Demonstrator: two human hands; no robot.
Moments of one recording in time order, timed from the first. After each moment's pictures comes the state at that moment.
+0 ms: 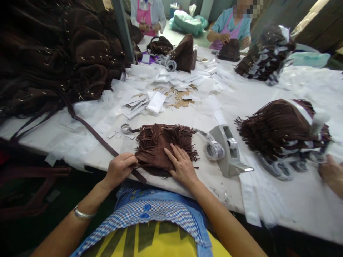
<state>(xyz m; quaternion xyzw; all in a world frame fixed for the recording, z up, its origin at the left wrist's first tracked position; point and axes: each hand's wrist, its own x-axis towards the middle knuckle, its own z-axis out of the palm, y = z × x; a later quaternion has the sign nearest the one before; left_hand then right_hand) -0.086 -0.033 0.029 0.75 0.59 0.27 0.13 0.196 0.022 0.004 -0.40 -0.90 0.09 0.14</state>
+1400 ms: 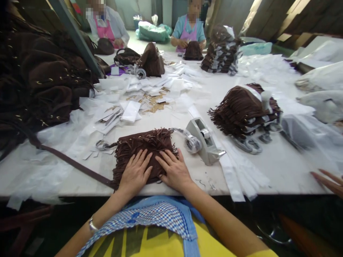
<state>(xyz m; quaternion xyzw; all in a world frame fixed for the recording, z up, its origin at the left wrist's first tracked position) 0.014 0.002 0.010 0.84 0.52 0.17 0.02 0.230 0.002 0.024 -0.46 -0.87 0.05 0.15</state>
